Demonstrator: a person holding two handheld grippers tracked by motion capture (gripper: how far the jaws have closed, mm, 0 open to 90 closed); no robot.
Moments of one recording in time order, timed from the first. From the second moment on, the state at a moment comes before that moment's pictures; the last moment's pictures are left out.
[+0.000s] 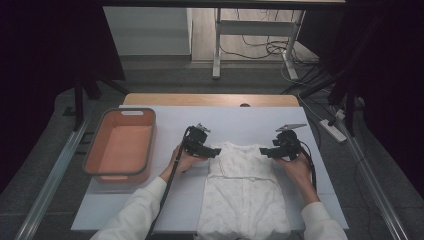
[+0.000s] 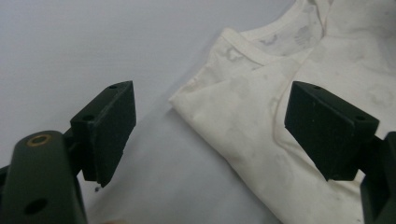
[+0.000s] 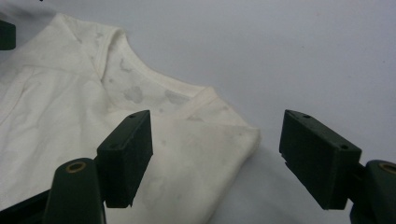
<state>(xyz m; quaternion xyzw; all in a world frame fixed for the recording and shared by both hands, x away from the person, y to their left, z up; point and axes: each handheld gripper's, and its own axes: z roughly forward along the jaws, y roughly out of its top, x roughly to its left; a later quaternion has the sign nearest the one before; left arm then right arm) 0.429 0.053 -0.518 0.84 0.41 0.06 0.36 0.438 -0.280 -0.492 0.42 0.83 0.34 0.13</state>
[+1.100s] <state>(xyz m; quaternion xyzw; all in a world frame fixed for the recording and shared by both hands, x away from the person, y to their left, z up) 0.424 0.038 -0.532 0.85 0.38 0.03 0.37 0.439 -0.263 -0.510 0.36 0.87 0.31 0.09</state>
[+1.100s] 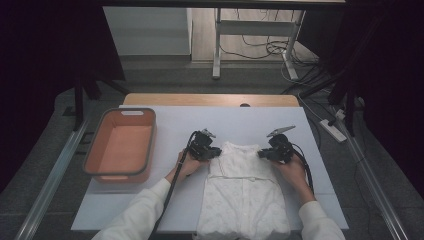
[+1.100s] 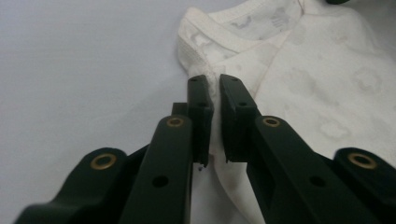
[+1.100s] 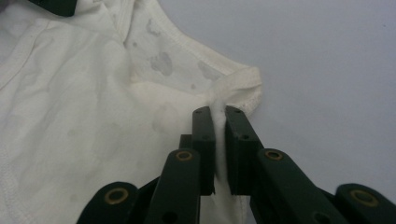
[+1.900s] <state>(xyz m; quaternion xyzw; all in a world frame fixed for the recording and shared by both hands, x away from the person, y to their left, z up) 0.408 0.071 -0.470 0.82 0.35 0.09 0.45 0.428 -0.255 -0.449 0.32 0.84 0.40 0.15</state>
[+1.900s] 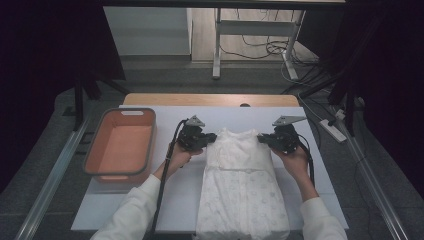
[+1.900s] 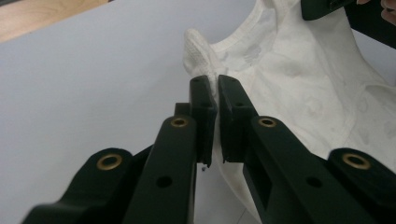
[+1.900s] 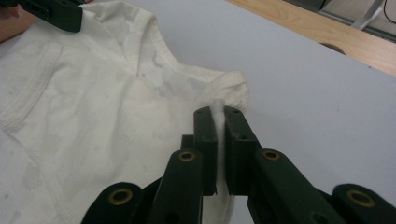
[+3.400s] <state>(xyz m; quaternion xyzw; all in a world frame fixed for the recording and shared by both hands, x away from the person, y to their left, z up) 0.410 0.112 -0.405 0.78 0.38 0.13 0.48 0.436 -0.222 -0.394 0.29 0.81 0.47 0.20</state>
